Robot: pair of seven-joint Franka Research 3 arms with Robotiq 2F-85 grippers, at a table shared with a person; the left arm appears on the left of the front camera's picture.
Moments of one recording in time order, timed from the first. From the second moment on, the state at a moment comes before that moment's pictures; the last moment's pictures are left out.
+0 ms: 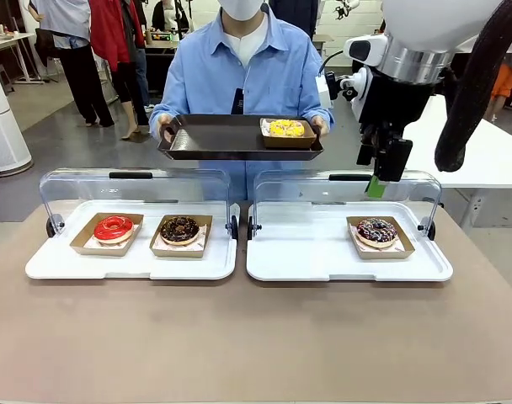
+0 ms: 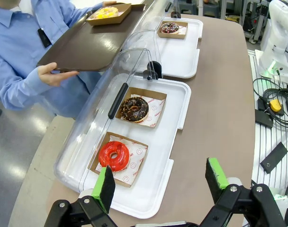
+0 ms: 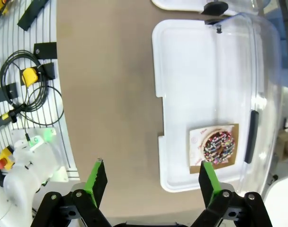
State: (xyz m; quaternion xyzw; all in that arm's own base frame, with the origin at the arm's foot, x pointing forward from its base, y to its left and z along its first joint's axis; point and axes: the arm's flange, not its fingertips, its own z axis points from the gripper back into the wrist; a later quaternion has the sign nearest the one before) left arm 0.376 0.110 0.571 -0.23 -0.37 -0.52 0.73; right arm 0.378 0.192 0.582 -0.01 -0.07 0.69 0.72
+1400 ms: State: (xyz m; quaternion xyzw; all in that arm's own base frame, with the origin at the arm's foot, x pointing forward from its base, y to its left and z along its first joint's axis) left arm 0.376 0.110 0.571 -0.23 -0.37 -0.52 0.73; right arm 0.385 0.058 0.608 0.08 -0.14 0.70 0.70
